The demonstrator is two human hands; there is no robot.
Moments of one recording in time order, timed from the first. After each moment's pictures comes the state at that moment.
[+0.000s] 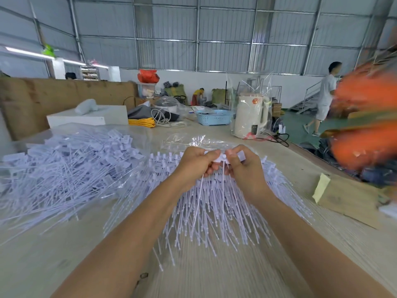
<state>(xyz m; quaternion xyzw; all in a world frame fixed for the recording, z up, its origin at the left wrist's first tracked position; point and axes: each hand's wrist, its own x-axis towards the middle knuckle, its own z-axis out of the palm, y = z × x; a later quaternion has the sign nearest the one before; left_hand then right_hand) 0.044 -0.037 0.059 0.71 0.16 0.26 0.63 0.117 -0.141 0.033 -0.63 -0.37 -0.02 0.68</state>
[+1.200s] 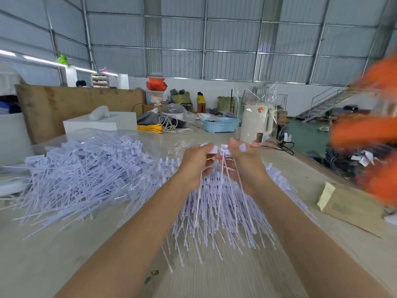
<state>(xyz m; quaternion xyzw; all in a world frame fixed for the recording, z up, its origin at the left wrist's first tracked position) 0.033 -0.033 0.078 0.58 0.21 0.29 0.73 0.087 -0.136 0.077 -0.58 -0.28 0.17 0.75</state>
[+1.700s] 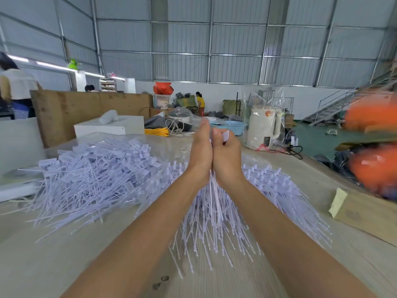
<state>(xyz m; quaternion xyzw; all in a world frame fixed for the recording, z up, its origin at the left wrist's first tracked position) 0.022 -0.042 0.103 0.57 0.09 0.39 0.72 0.052 -0.075 0.093 -0.57 -0.33 -0.02 0.75</state>
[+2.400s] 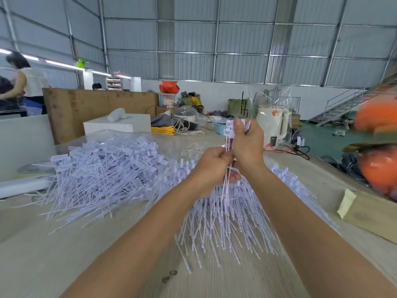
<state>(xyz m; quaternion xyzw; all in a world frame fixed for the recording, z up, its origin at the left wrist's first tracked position) -0.008 -0.048 0.087 0.71 0.11 0.27 0.64 0.076 -0.080 0.109 -0.59 -0.30 -0.11 0.74</state>
